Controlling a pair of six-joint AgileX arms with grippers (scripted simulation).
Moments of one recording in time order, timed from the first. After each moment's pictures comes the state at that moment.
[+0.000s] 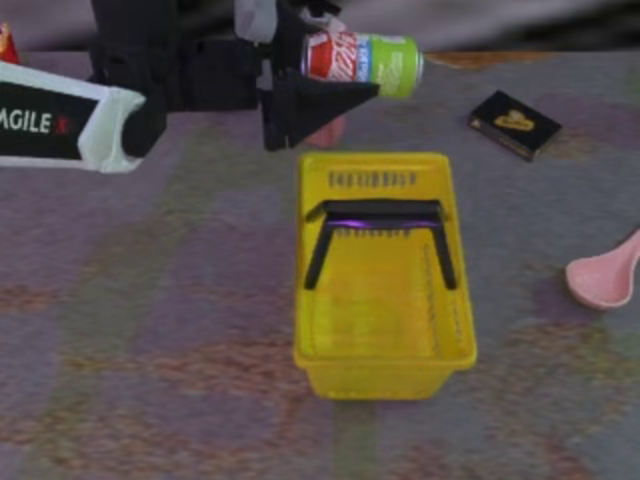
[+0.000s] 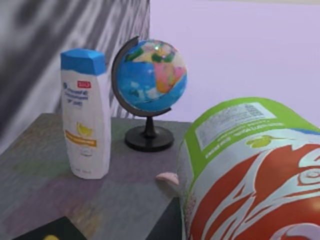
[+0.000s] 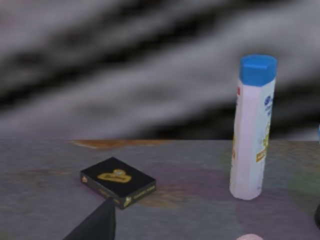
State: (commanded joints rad) left arm -0.32 2.12 1.30 0.71 1.21 0.07; right arm 0.00 0.00 0.00 0.00 0.00 0.00
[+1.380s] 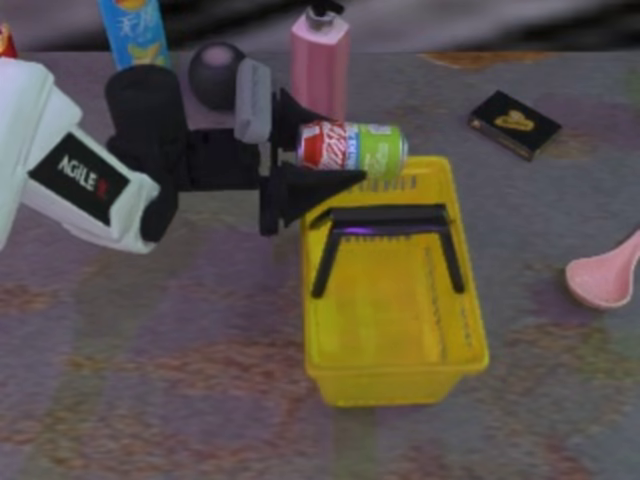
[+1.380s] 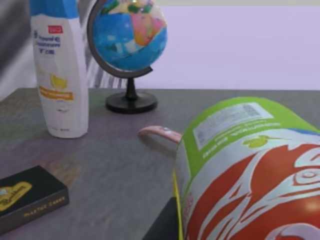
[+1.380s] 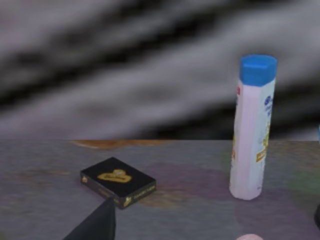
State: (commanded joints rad) left arm -0.30 2.35 1.21 1.11 1.27 0.04; right arm 0.00 0.00 0.00 0.00 0.00 0.00
